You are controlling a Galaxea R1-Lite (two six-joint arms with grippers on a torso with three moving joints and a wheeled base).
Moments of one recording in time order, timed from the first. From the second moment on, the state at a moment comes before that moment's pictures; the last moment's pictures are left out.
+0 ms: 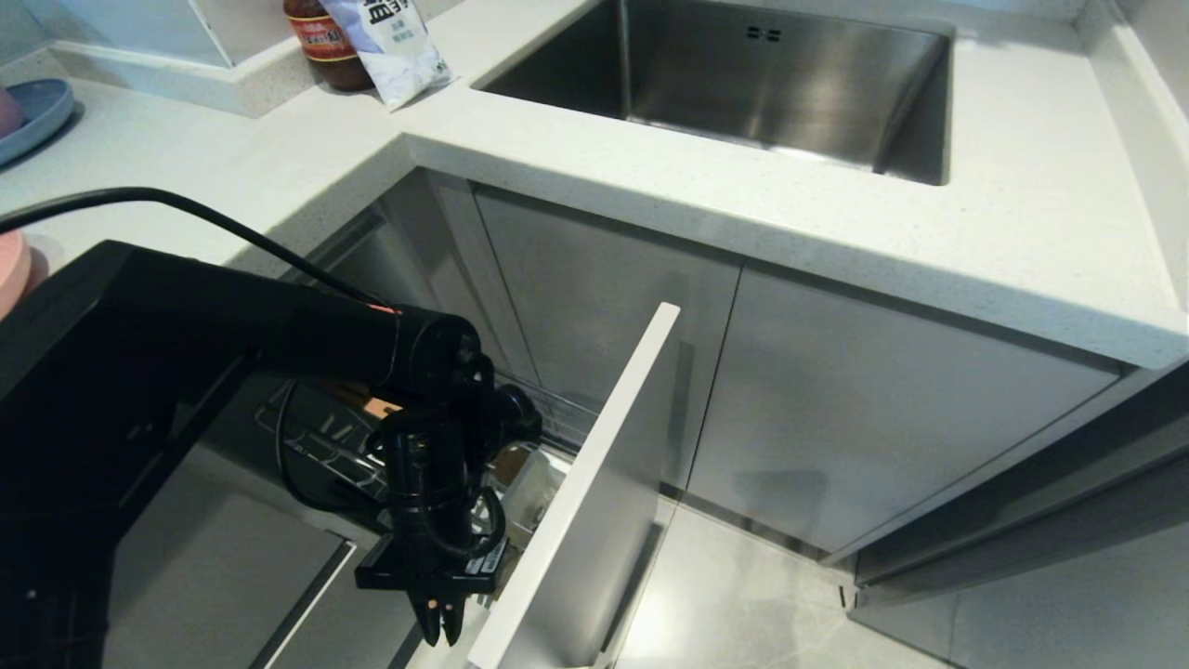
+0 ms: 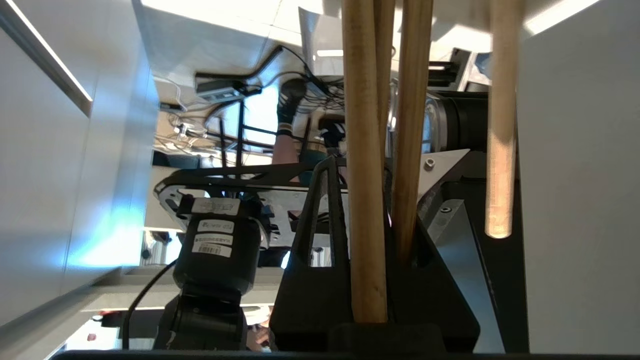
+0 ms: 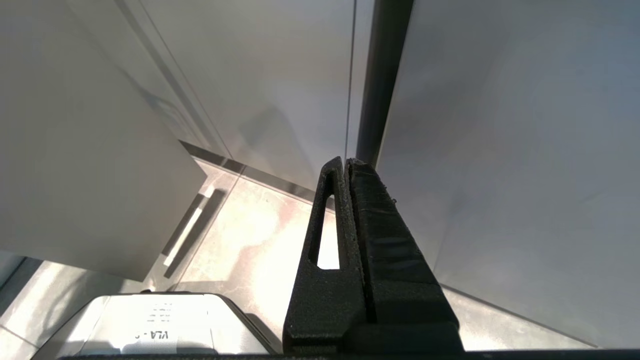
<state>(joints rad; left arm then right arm) -0.51 2.13 -1.55 1.23 -0.03 -0.43 0.00 0.00 0.00 0.00 0.00 0.03</state>
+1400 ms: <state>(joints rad) -0.59 1.88 -1.55 1.37 -0.03 -0.43 0.00 0.00 0.00 0.00 0.00 0.03</state>
